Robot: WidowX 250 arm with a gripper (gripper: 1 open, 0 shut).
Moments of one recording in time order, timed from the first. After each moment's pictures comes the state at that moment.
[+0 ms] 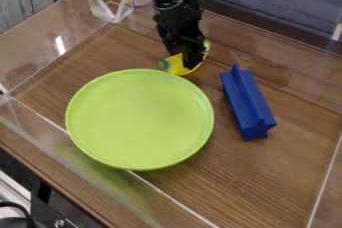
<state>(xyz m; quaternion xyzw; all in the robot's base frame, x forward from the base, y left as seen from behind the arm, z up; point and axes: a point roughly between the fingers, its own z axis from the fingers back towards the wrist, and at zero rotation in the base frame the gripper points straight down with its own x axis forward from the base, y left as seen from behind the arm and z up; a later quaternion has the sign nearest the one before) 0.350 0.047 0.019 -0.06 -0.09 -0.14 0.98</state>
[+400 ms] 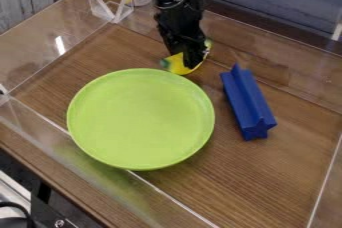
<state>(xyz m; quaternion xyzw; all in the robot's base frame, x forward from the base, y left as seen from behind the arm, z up) 0.352 0.047 0.019 -0.07 -0.09 -0.14 0.98</state>
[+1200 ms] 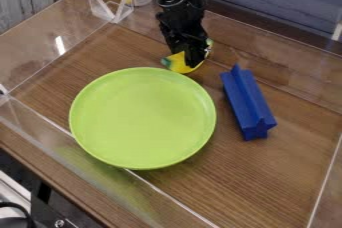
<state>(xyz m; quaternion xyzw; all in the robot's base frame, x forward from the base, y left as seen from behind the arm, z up) 0.357 0.046 0.019 -0.07 -0.09 -0.14 0.98</state>
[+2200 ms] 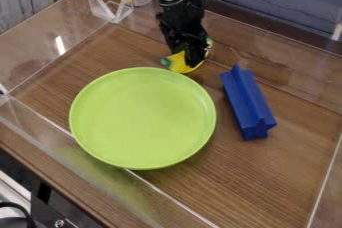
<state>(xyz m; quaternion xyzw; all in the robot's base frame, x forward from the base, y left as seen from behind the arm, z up) 0.358 0.050 0.021 -0.07 -0.09 -0.14 0.98</state>
